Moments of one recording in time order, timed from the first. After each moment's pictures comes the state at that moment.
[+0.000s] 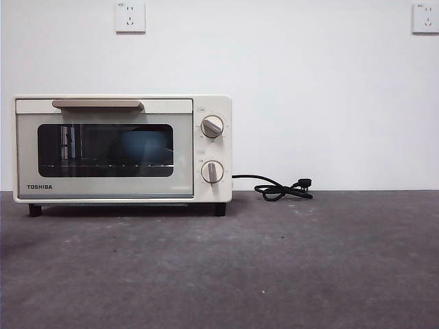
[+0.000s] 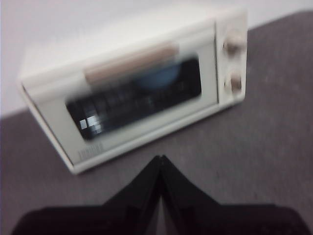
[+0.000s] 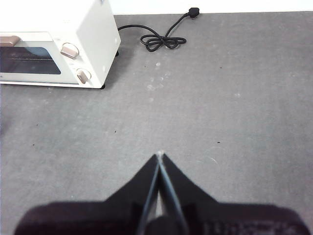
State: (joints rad) left arm 0.00 0.37 0.33 -0.18 0.30 0.27; right arm 0.75 0.62 1.37 -1.34 0.45 0.36
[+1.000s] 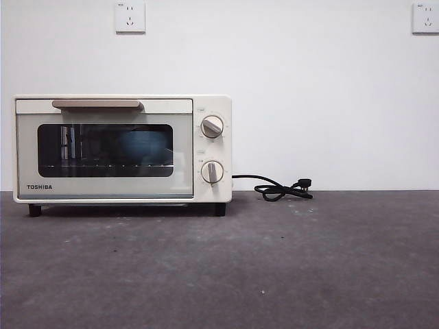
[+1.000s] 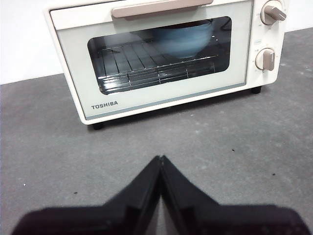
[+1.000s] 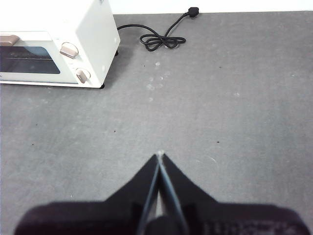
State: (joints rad) left arm -0.06 0.01 0.02 -0.15 0.11 0.11; right arm 0.75 0.62 1.37 -1.34 0.46 0.36
